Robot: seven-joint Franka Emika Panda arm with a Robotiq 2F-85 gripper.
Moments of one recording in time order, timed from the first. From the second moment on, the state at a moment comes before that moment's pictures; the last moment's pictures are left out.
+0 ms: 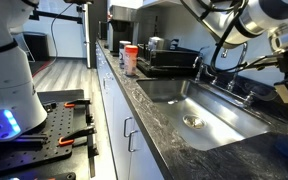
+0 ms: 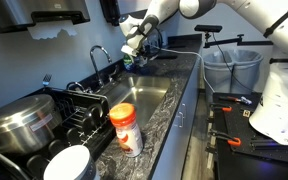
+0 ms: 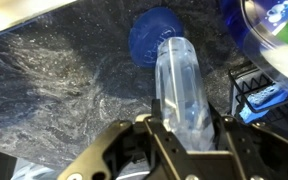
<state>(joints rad) -0.16 0.83 -0.39 -1.24 -0.34 2.26 1.75</state>
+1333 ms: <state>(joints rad) -0.17 0.87 -0.37 -1.22 -0.34 2.26 1.59</state>
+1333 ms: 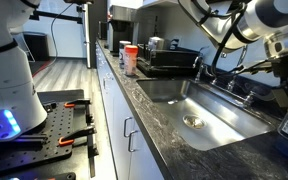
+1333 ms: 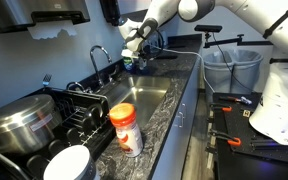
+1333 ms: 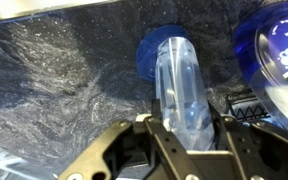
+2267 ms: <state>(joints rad) -0.17 0.87 -0.37 -1.22 -0.34 2.26 1.59</state>
